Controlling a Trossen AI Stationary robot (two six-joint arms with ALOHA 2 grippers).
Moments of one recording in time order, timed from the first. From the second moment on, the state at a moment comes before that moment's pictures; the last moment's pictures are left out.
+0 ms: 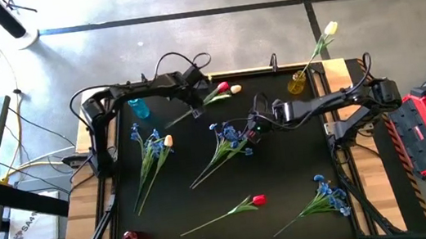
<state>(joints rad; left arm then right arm) 0.56 1.98 1.37 -0.53 0.04 0.19 -0.08 1.50 0.89 -0.57 0.44 0.65</state>
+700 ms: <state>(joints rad) 0.51 2.03 1.35 -0.47 -0.06 0.24 -0.05 1.50 0.89 -0.57 0.45 0.65</state>
